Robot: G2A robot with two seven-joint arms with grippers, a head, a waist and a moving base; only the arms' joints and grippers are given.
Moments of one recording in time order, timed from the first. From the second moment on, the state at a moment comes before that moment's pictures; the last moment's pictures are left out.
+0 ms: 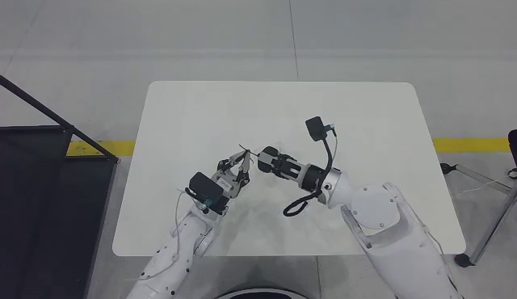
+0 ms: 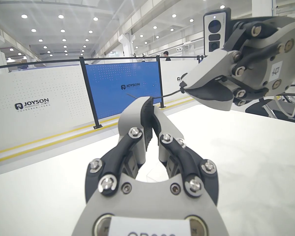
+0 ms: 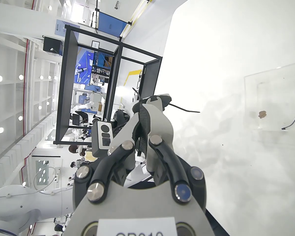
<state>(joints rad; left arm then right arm) 1.32 -1.33 -1.13 -1.41 1.54 -0.09 0.81 -1.10 -1.18 1.08 -1.87 -0.02 0.17 0.63</state>
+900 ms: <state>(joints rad) 1.32 -1.33 -1.16 -1.45 1.37 -0.14 0.78 -1.15 -1.17 1.16 -1.91 -0.05 0.16 0.66</state>
